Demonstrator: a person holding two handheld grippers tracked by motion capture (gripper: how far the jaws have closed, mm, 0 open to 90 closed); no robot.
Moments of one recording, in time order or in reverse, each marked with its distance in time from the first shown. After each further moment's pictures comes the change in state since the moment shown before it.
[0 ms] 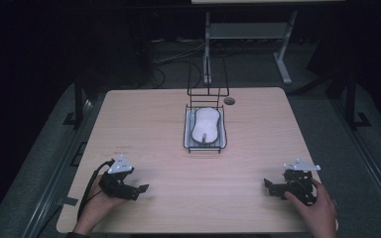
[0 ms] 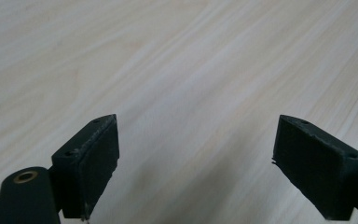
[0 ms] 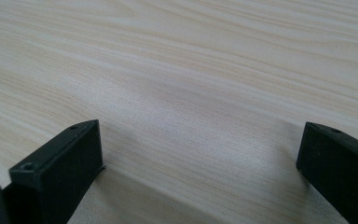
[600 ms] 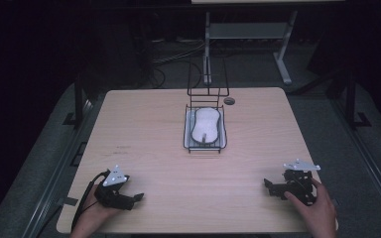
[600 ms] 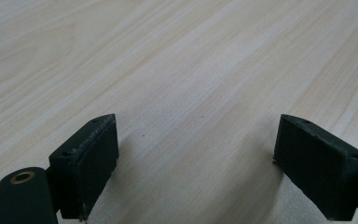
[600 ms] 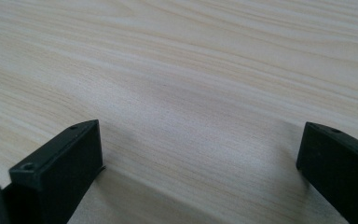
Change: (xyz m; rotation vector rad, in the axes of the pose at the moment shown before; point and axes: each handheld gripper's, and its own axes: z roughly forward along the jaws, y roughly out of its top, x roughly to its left) left arm 0.001 -0.035 0.003 -0.055 0.006 0.020; right arm 0.000 0.000 0.000 0.000 0.000 0.000
